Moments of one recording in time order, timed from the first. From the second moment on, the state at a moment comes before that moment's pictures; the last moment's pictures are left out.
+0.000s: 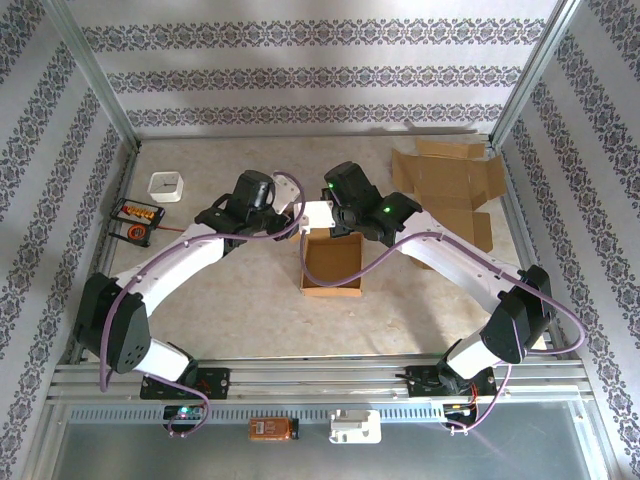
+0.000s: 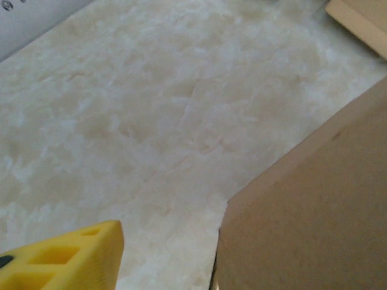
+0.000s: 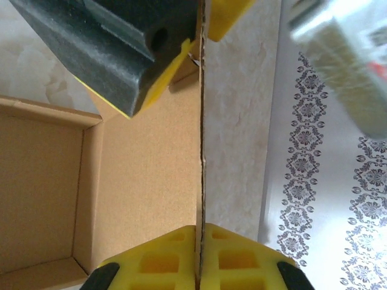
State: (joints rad) left arm -0.50 1.47 1.12 -0.37 0.07 0.17; right arm 0.74 1.54 1.40 -0.63 0.12 -1.11
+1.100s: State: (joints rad) left arm -0.50 1.50 1.15 -0.43 0.04 0.10; right arm 0.76 1.56 1.35 -0.65 0.40 -0.57
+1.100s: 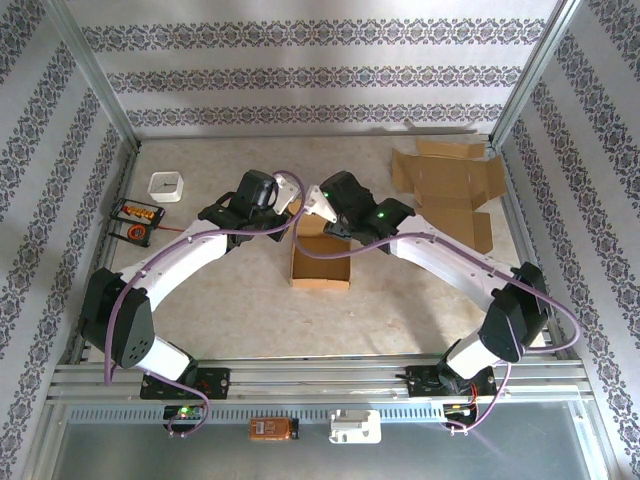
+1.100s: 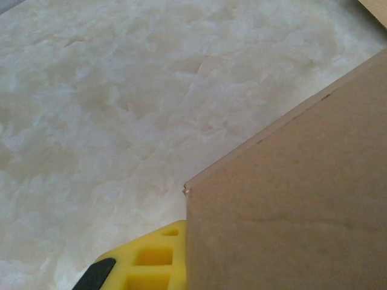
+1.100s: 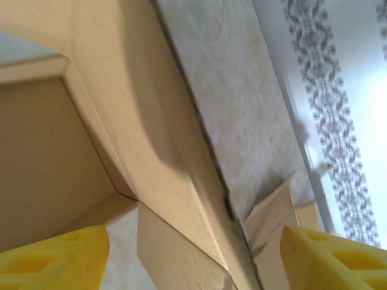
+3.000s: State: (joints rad) left arm -0.50 1.60 1.14 -0.21 0.00 -0.46; right arm 0.58 1.52 1.14 -0.38 0.13 0.31
